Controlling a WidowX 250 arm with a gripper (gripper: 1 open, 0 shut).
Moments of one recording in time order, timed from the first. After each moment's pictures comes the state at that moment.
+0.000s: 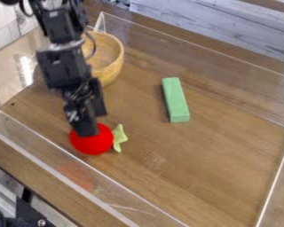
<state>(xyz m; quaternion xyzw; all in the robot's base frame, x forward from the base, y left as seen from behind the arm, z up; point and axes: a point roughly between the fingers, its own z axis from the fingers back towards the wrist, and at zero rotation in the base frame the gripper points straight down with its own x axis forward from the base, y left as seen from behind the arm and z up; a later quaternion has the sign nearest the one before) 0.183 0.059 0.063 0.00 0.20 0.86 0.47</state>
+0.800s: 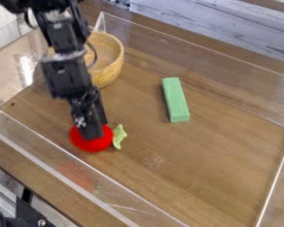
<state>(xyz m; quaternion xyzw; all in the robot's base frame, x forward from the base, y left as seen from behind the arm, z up) 0.191 0.059 0.047 0.01 0.20 0.88 0.43</state>
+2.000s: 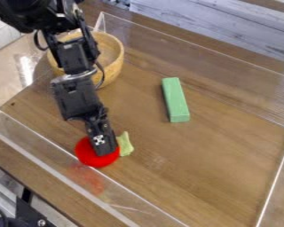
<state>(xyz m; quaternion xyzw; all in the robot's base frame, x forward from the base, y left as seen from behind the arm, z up) 0.192 0.030 0.033 0.01 0.21 0.91 0.36</state>
